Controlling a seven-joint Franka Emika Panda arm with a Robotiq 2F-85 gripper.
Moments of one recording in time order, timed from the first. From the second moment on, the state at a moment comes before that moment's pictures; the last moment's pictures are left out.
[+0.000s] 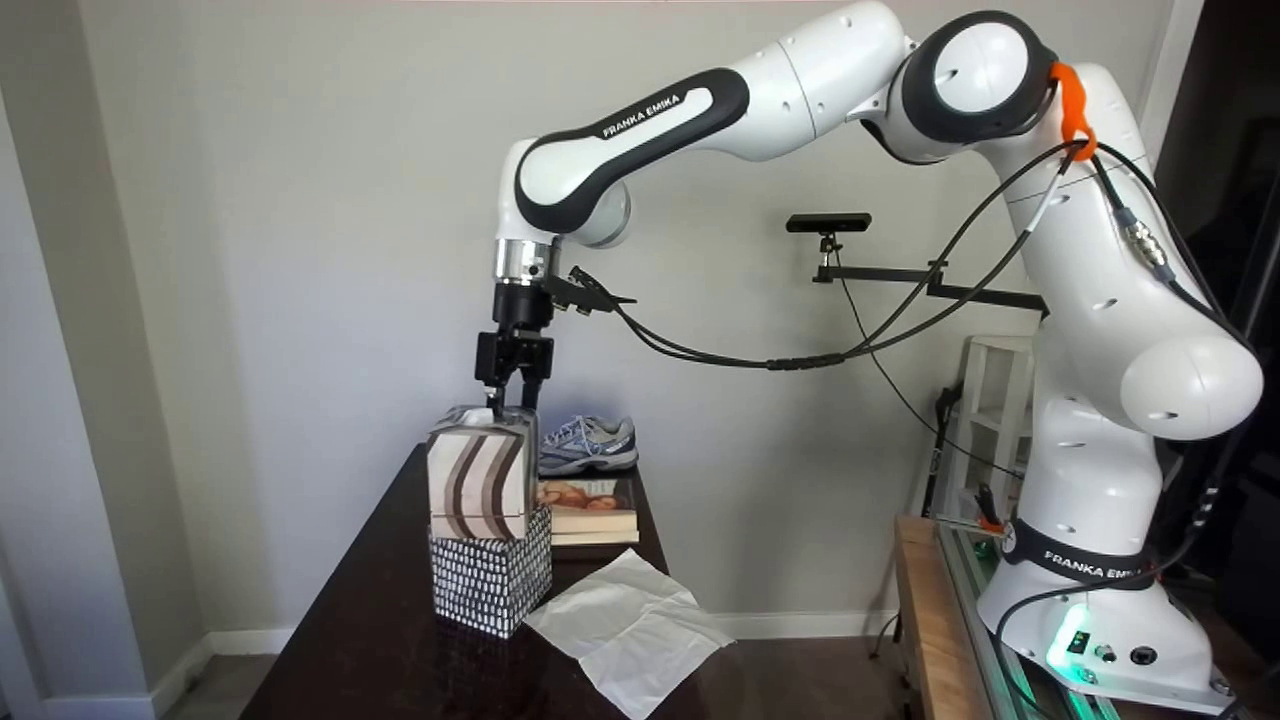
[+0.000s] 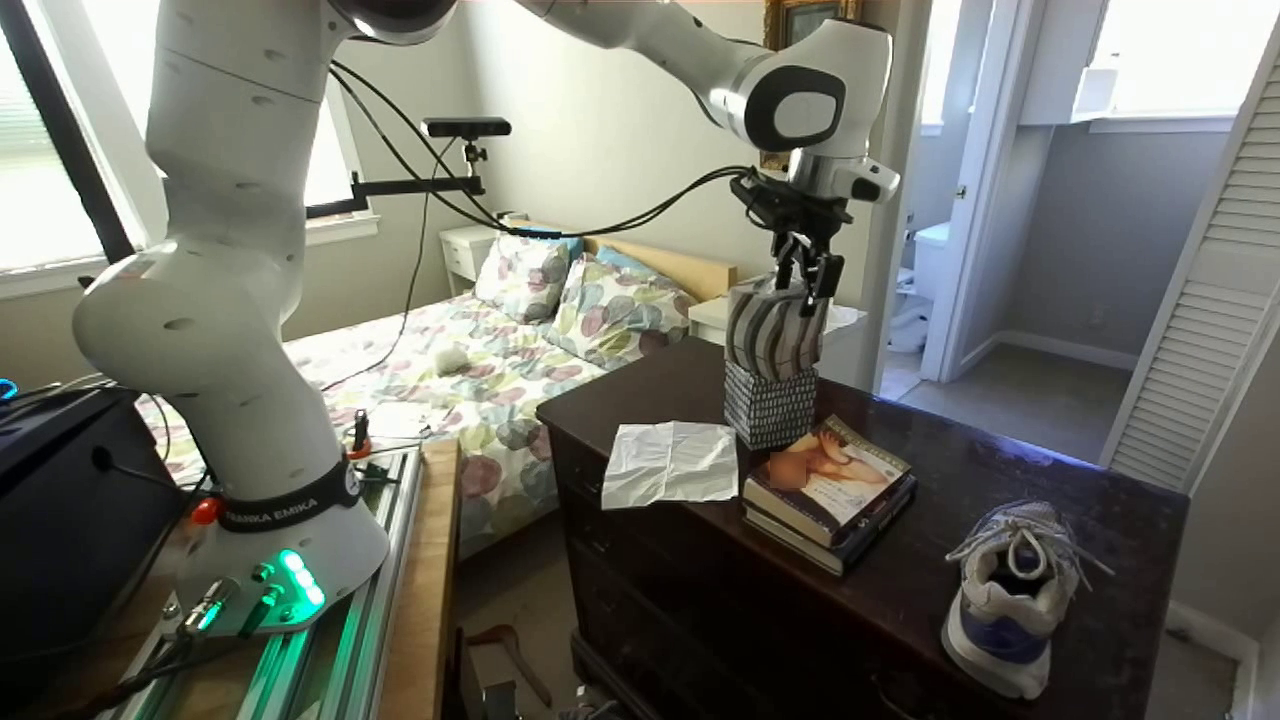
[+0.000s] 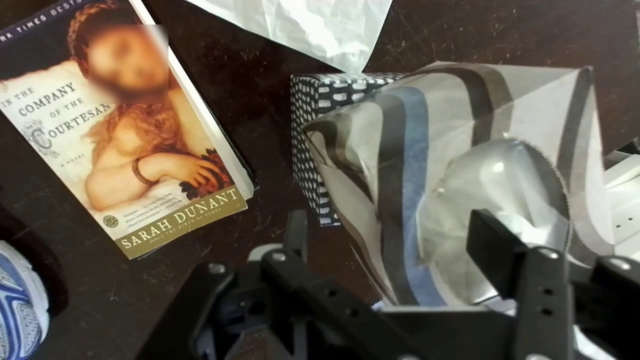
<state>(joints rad) 0.03 0.43 0.08 -1.64 0.19 2.09 0.03</state>
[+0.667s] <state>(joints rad) 0.04 0.40 0.08 -1.63 0.19 2.09 0.03</state>
